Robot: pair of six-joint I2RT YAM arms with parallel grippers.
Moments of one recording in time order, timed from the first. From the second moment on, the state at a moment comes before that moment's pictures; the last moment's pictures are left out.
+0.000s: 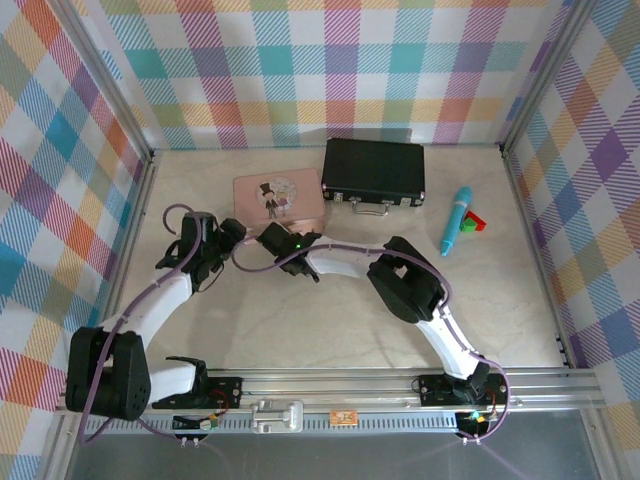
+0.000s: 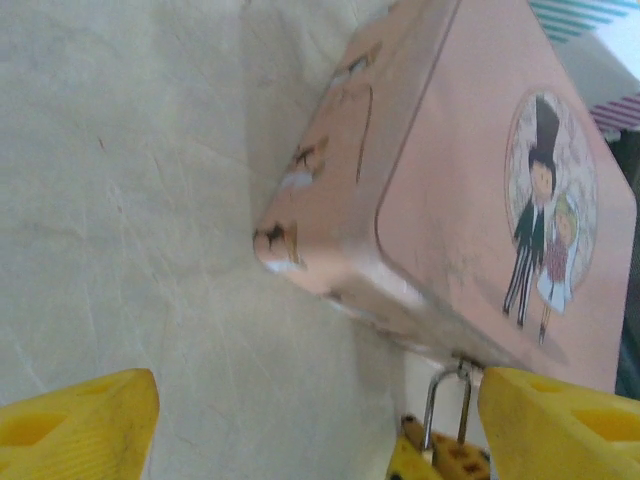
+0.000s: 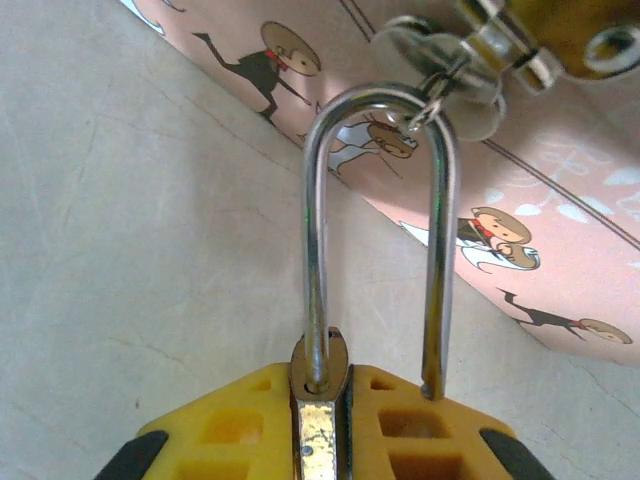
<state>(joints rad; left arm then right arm) -0.12 1.24 0.72 -0.21 0.02 -0.97 0.99 2.23 1.63 -0.46 0.46 -0.03</state>
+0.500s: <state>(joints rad) -0.08 1.51 0.87 -0.02 0.06 -0.91 0.93 2.14 1.45 -0.20 0.26 -0.43</state>
